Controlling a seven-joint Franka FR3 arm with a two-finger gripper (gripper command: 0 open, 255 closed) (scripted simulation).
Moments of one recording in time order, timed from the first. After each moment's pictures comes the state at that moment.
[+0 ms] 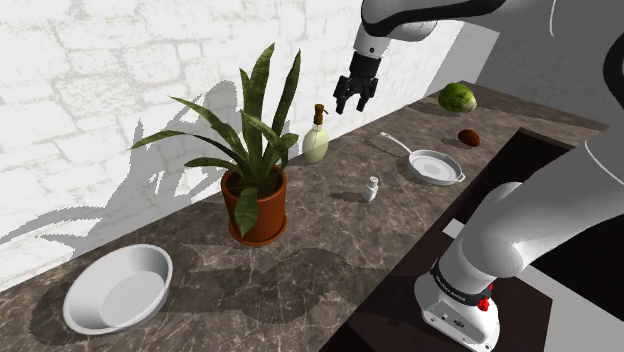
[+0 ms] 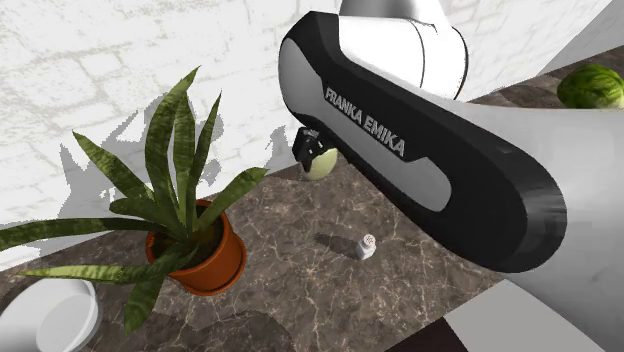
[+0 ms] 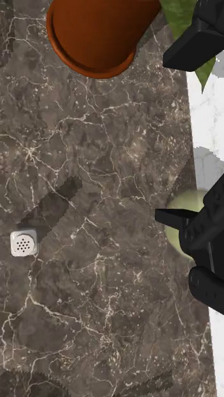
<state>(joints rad) -0.02 -0.30 -0.19 -2.13 0.10 1.86 -0.10</state>
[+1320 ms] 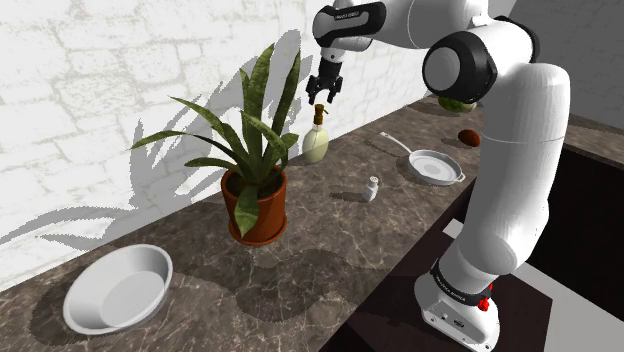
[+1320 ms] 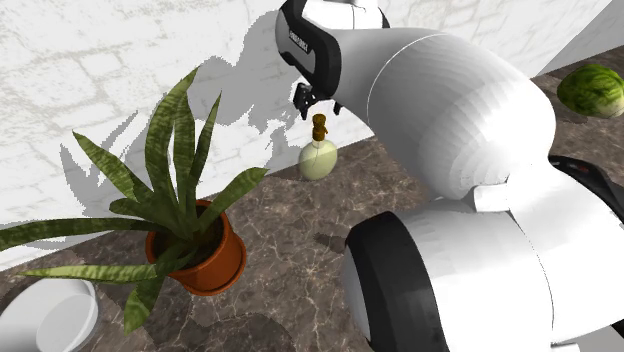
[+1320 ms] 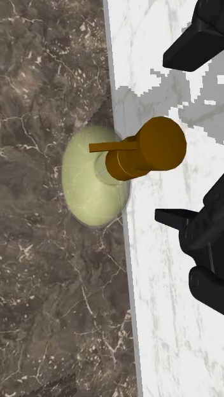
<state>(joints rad) -0.09 0.37 -0.25 -1.49 0.25 1.91 -0.25</state>
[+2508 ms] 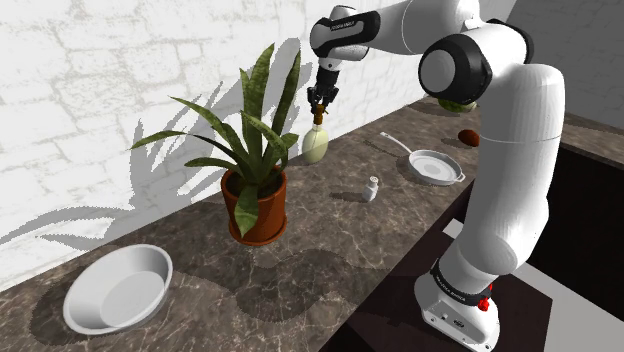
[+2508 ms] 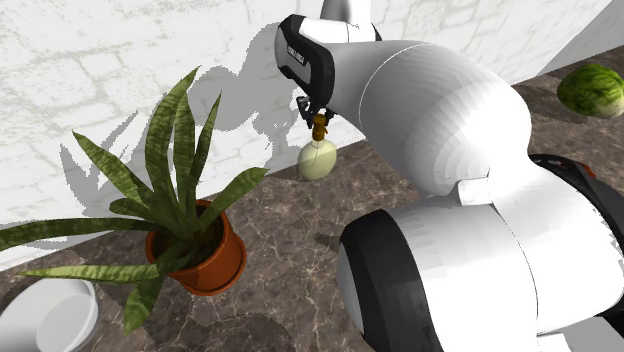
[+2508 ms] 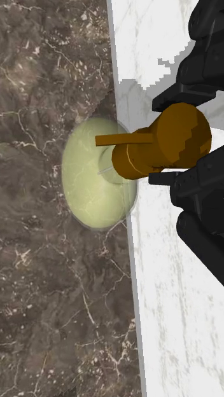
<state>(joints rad) -0.08 0.40 -0.24 -1.53 0.26 1.97 -0.25</state>
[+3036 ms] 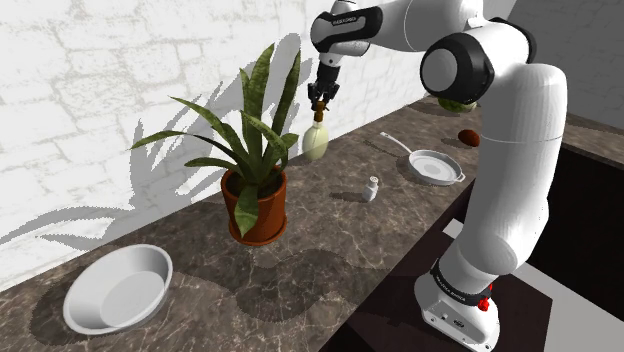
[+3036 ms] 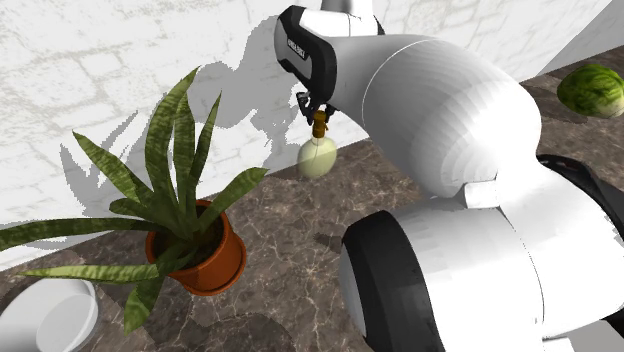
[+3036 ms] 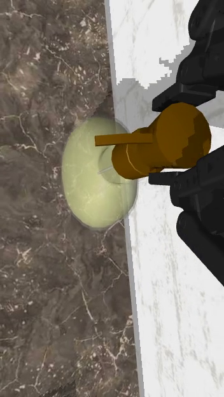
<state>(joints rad) -0.08 0.39 -0.24 -1.51 0.25 1.94 -0.25</state>
